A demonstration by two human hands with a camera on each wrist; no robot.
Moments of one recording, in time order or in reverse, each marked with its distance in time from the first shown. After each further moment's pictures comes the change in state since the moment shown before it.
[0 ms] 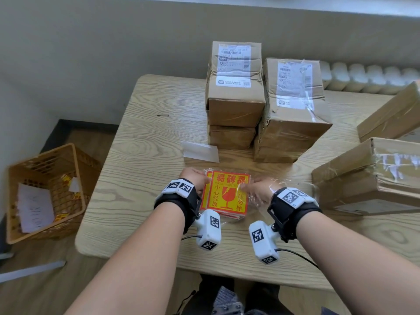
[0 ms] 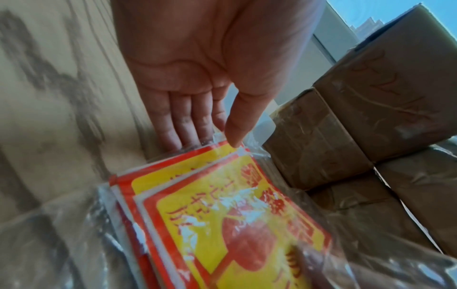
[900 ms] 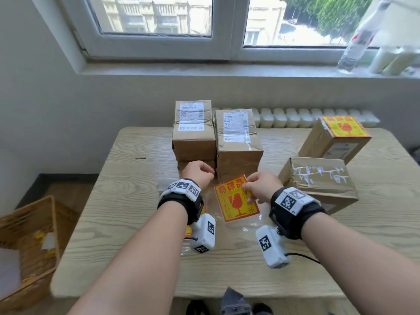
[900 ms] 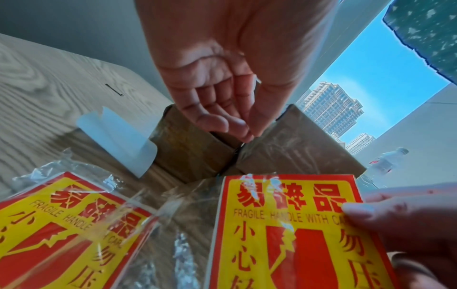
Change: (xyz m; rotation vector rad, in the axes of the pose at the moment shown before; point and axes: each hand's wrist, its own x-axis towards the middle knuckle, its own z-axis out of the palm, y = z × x) left_hand -0.095 0.089 0.047 0.320 0.059 0.584; right_hand -0.083 -0.017 -0.094 -0.222 0.305 -0.287
